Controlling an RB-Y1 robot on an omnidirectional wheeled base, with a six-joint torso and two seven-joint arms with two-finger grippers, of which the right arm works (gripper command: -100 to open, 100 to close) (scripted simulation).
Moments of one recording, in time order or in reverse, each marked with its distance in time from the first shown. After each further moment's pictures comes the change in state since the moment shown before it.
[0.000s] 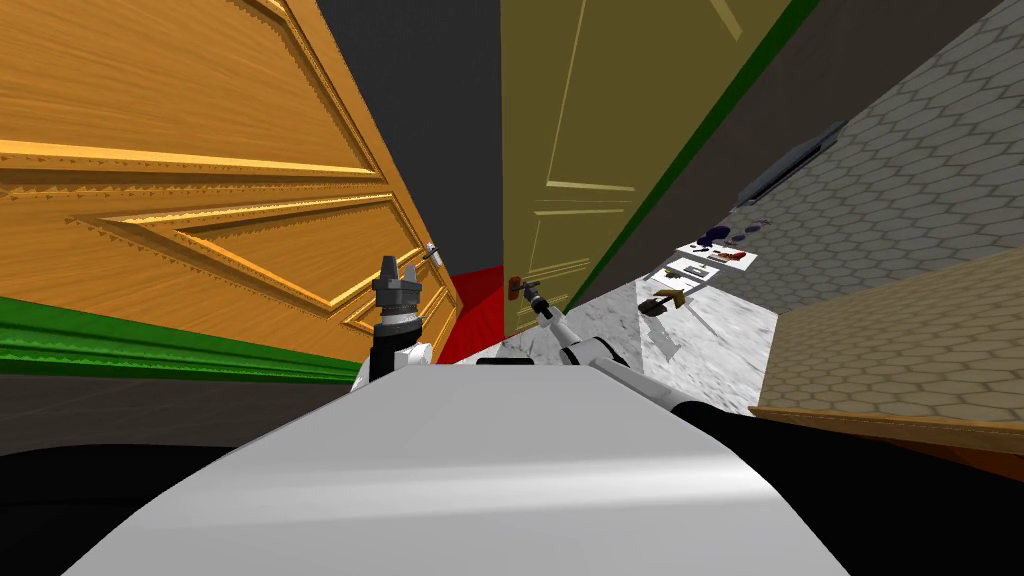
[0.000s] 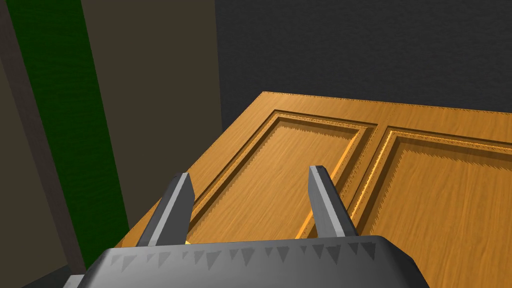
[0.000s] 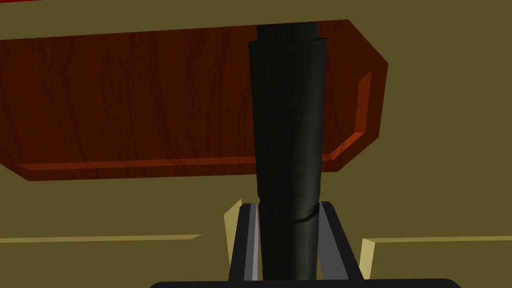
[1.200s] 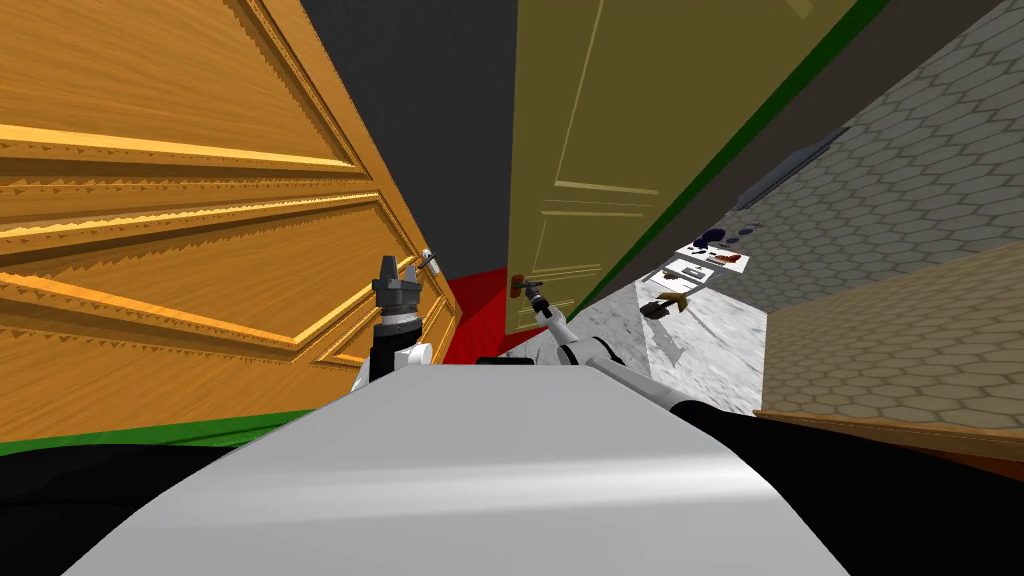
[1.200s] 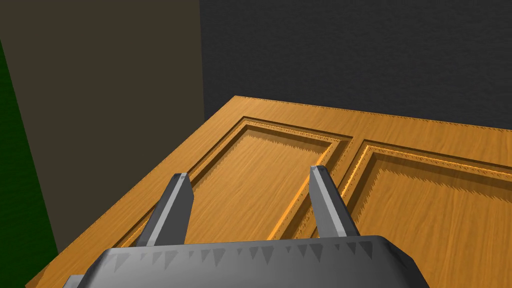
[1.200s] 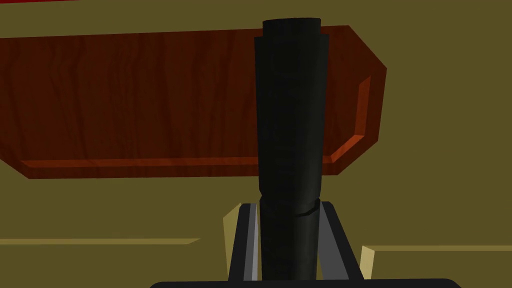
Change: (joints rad) arm -0.015 0.033 -0.083 0.030 -0.042 0.013 0.105
